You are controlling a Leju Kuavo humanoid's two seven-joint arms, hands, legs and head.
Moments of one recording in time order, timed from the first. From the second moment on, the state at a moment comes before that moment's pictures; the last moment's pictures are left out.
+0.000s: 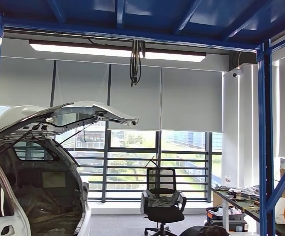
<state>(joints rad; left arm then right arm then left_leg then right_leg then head) -0.12 -0.11 1.19 -0.21 -1.16 -0.02 -0.31 -0.21 -0.35 0.43 -1.27 1.35 -0.46 0.00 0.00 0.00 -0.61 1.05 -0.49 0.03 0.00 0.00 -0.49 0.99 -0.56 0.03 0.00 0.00</state>
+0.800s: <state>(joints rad) -0.12 -0.11 1.18 -0.21 -1.16 -0.02 -0.31 -0.42 -0.27 0.44 -1.03 1.33 -0.39 -0.05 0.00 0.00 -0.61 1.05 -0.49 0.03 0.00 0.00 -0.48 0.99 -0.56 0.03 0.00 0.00</state>
